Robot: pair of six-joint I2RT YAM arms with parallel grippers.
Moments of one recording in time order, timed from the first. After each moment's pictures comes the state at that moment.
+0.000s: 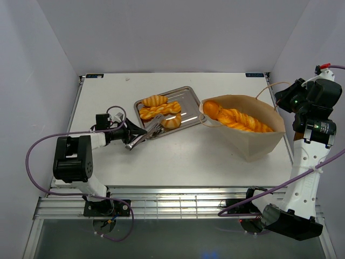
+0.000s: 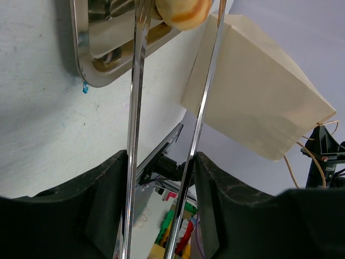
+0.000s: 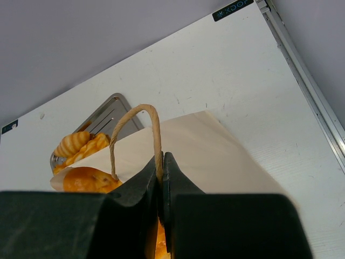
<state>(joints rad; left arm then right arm) 0.04 1.62 0.68 0.09 0.99 -0.96 -0.29 1.05 1.44 -0.73 -0.25 0.37</state>
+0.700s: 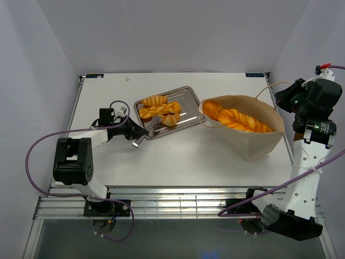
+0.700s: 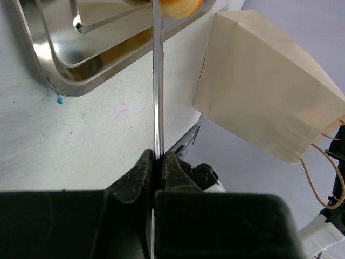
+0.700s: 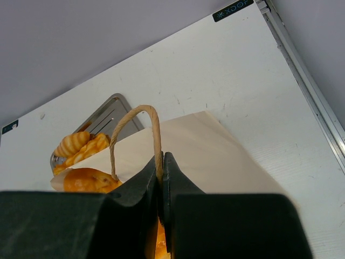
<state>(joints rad) -0.03 1.64 0.76 0.03 0.93 -0.91 -0.29 1.04 1.44 -0.73 -0.25 0.37</state>
